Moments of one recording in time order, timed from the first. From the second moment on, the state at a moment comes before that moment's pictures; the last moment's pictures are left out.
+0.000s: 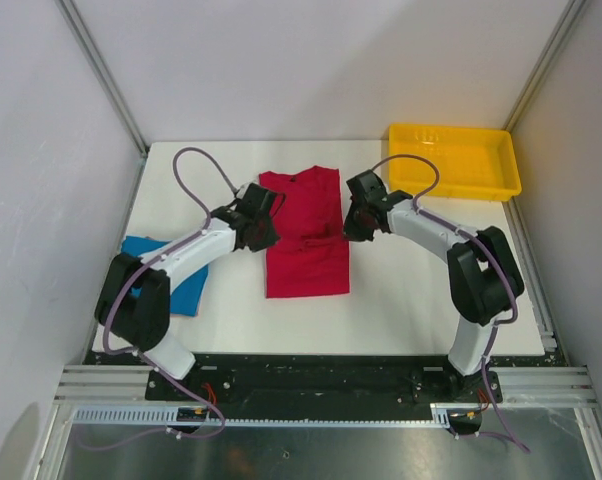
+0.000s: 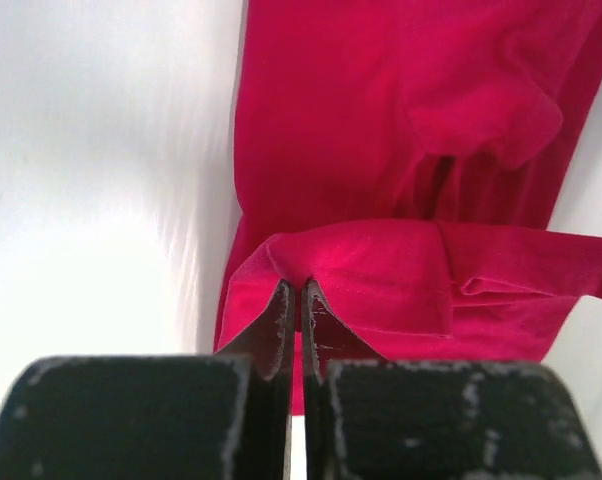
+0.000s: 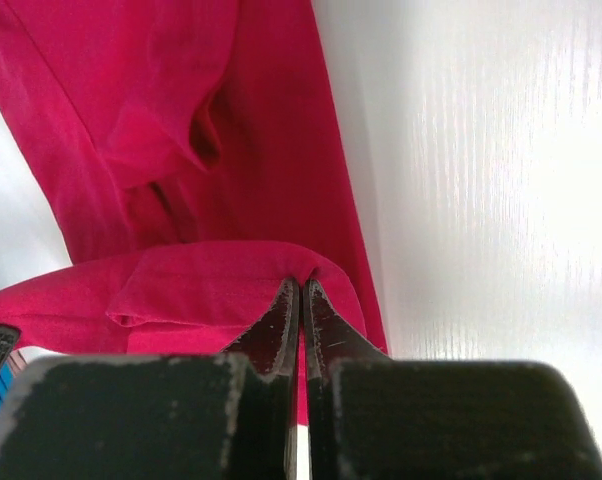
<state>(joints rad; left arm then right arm) -0.52 1.57 1.11 -0.52 -0.19 -0.78 0.54 1.80 1.33 -0.52 0.03 0.80</state>
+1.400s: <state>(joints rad) -0.42 1.85 1.24 -0.40 0.06 -0.66 0.59 2.12 1.63 -0.48 -0.07 0.61</state>
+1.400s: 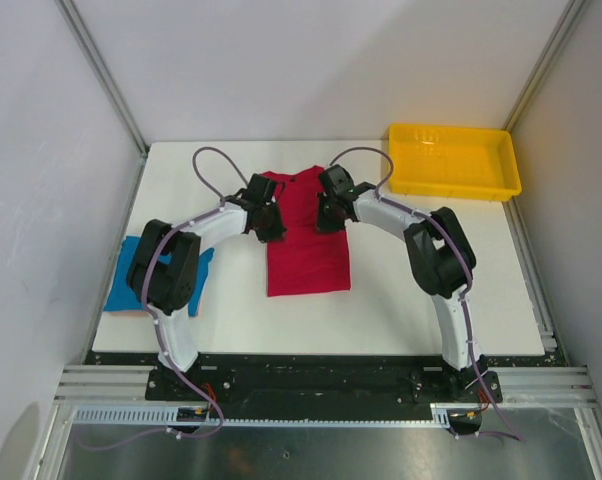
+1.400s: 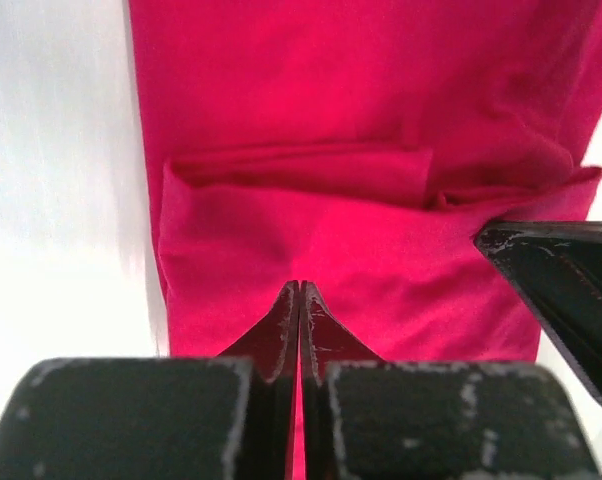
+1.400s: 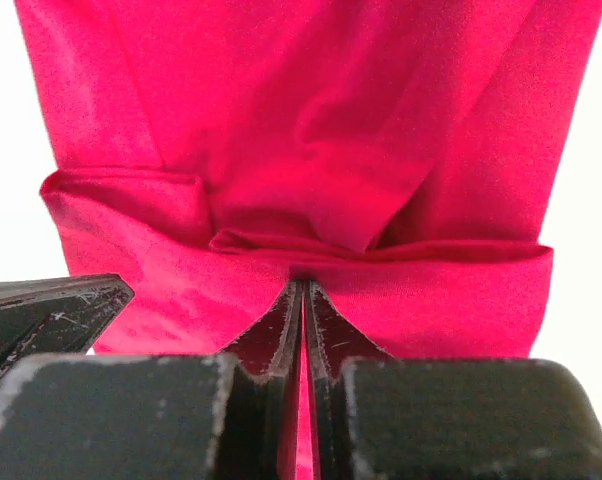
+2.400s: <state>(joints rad) -0.33 1.77 1.14 -0.34 0.12 -0.62 0.65 2.21 1.82 -0.52 -0.08 0.62</state>
